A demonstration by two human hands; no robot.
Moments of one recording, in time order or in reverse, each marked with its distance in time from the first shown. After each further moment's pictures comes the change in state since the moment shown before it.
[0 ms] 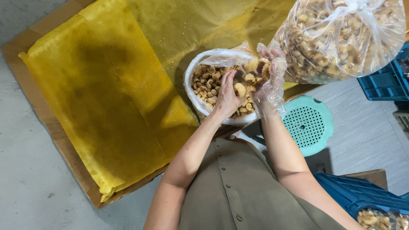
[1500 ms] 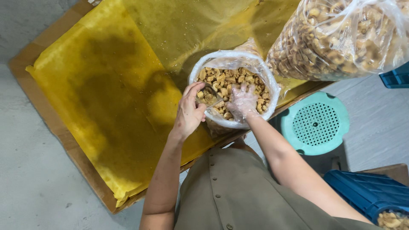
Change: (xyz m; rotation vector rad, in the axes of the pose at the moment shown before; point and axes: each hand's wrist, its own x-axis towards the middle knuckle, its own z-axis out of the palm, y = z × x) left_hand -0.024 0.059 -0.170 -0.097 -0.111 -0.295; right_hand -0.001 0.103 -0.063 -2.318 -0.539 0.676
